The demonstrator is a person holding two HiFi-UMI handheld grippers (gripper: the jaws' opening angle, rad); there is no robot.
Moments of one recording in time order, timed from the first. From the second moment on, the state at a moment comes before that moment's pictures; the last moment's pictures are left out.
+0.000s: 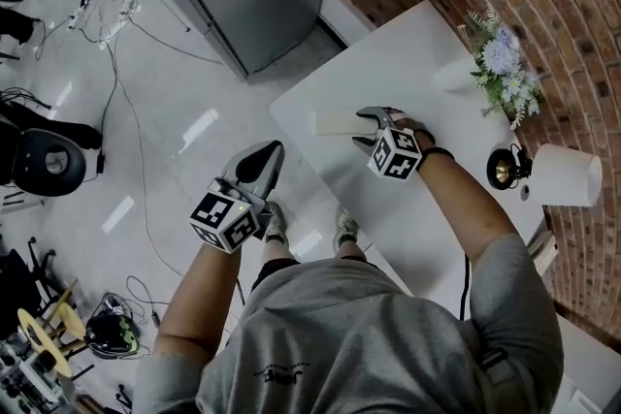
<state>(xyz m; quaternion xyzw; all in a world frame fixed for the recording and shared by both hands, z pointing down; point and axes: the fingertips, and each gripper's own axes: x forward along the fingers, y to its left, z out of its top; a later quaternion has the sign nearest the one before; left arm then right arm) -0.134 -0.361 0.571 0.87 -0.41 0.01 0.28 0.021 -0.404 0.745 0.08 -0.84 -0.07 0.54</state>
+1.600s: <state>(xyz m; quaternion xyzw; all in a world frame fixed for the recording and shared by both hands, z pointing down) -0.129 -0.323 0.411 0.90 -0.40 -0.03 0.16 0.058 -0.363 0.409 0.36 -0.92 0.08 0.09</state>
